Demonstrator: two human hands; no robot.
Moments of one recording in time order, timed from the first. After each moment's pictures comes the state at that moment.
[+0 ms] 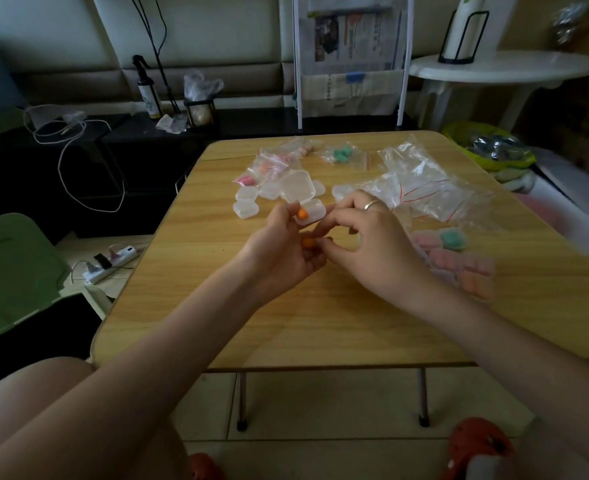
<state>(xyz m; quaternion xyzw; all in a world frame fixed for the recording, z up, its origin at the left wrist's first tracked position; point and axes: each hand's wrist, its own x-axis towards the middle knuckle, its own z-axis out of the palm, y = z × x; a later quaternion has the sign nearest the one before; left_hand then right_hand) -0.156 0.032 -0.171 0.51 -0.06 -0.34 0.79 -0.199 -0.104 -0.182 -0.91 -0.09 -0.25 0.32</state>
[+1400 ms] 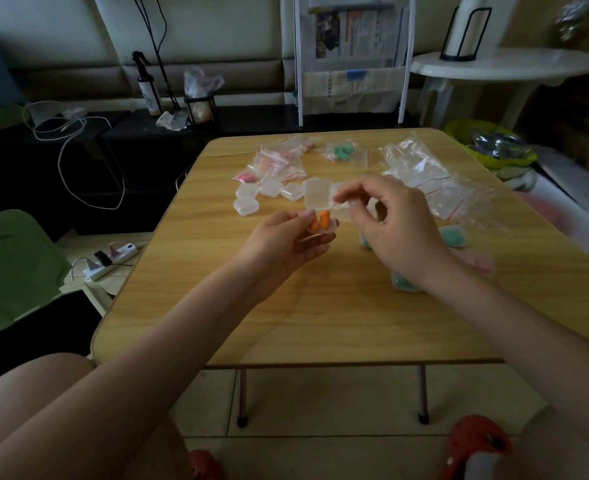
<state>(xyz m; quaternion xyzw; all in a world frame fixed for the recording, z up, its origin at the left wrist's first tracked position) -0.153 0.035 -0.178 0.56 -0.07 -0.26 0.78 -0.200 -0.120 -0.167 -0.88 -0.11 -0.31 0.35</state>
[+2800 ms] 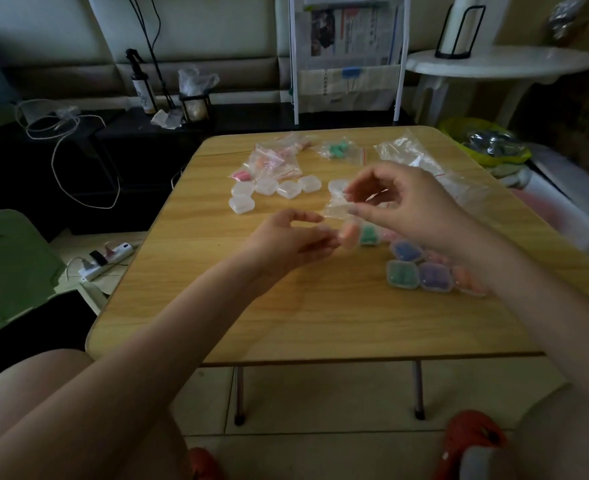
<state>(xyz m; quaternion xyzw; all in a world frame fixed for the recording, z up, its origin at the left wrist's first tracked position) -0.161 0.030 -0.169 0.61 -0.07 -0.28 0.73 -0.199 -0.148 -0.147 -0.89 -0.09 -0.14 0.42</state>
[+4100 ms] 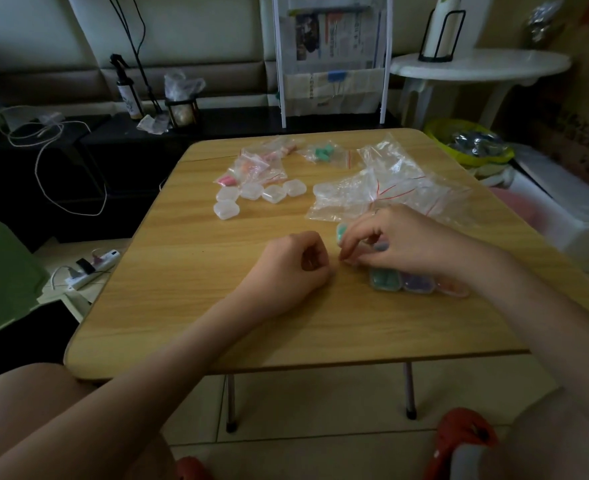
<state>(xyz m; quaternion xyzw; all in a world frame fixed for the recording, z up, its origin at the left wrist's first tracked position) -0.171 0.023 -0.192 0.87 -0.34 -0.01 0.35 -0.211 -0.167 -0.157 -0.96 -0.14 -0.01 0.24</state>
